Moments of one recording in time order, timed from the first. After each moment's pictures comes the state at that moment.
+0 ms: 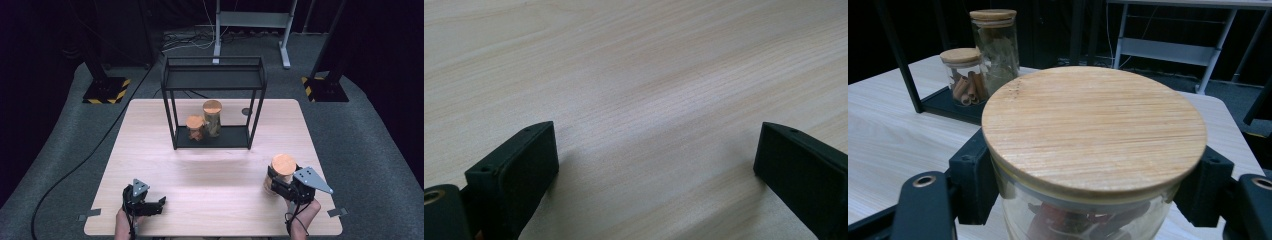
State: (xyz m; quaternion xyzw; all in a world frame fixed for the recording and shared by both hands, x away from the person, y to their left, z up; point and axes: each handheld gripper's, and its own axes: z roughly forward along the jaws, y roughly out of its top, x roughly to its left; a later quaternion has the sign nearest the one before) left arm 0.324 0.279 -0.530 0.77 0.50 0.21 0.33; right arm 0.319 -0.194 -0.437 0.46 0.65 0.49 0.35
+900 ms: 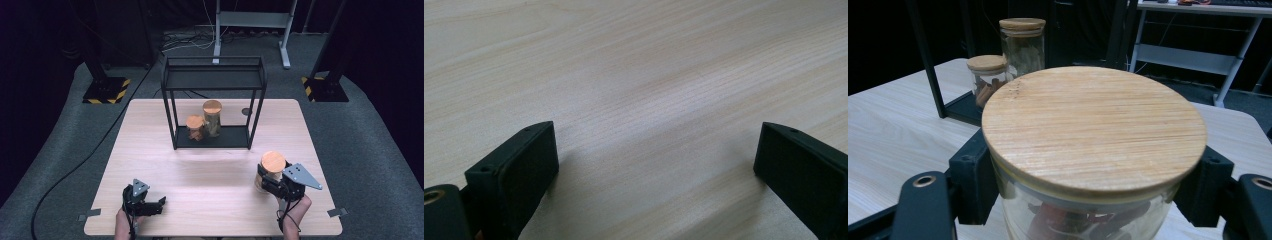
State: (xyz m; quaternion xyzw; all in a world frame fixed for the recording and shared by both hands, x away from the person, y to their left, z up) left arm 0.324 0.279 -0.530 0.77 0.50 0.21 0.33; right arm 0.325 -0.169 -0.431 0.43 0.66 0.51 0.34
